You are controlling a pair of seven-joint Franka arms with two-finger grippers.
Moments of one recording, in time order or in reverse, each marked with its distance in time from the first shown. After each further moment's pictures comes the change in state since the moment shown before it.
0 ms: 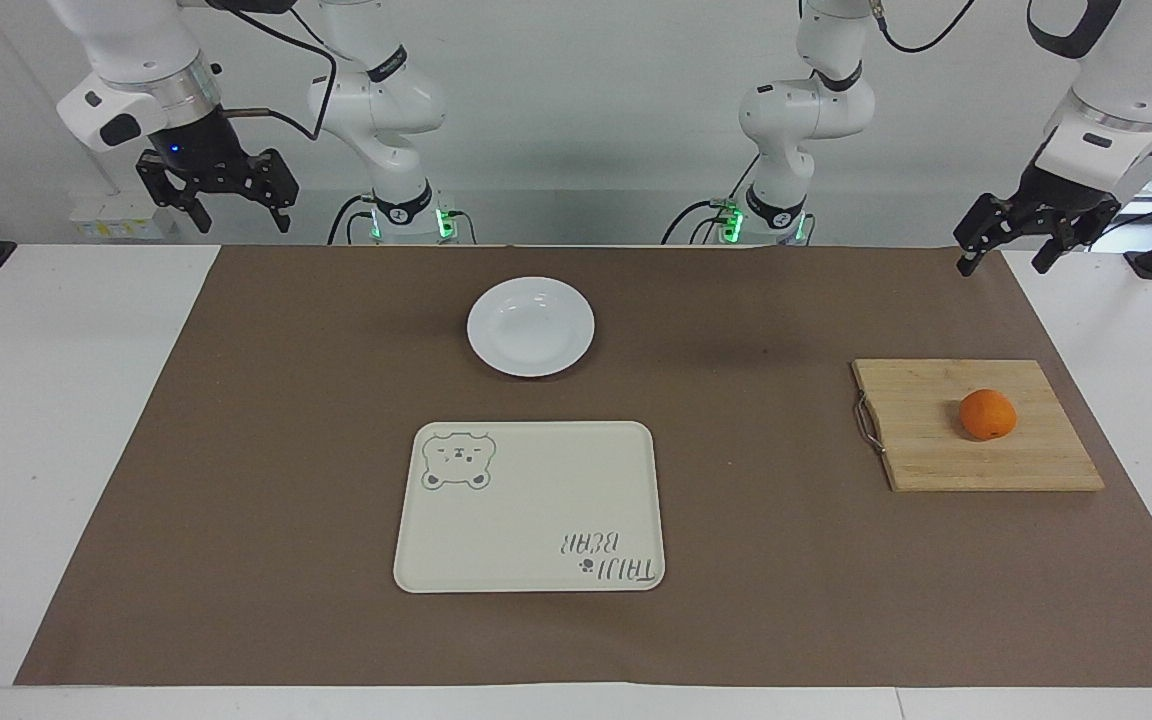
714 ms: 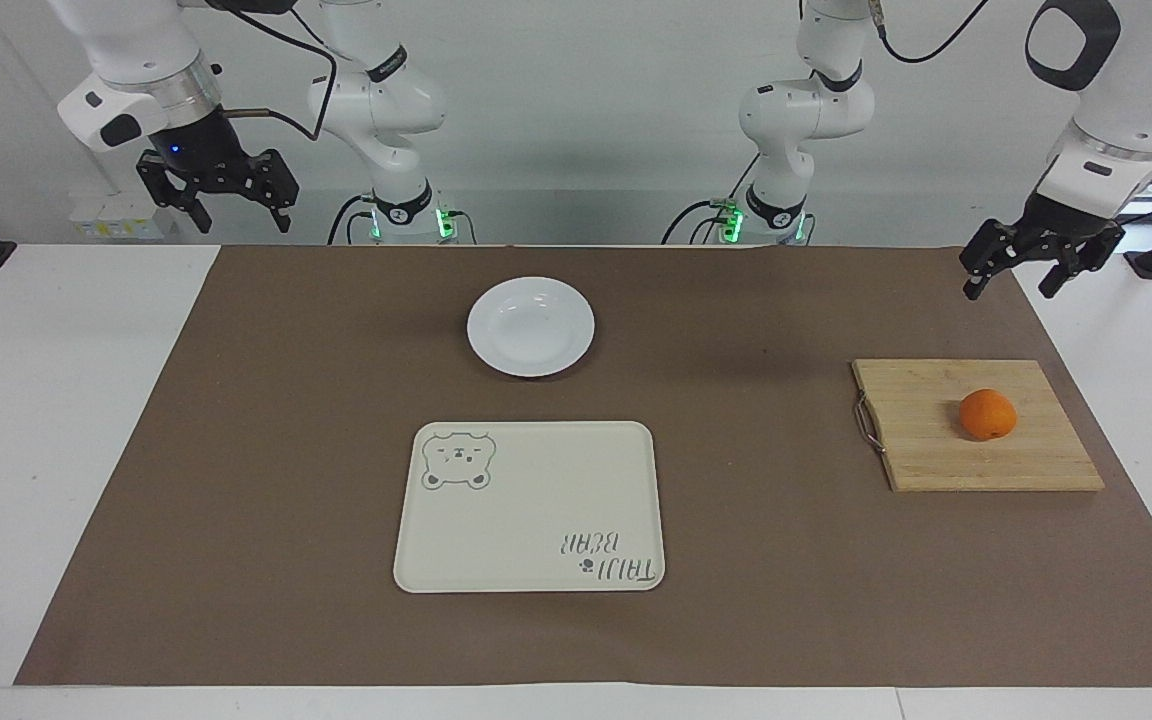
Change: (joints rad) left arm 0.054 0.026 0.005 -0.116 0.000 0.172 0.128; right arm 0.000 0.000 0.000 -0.001 0.000 0.000 0.000
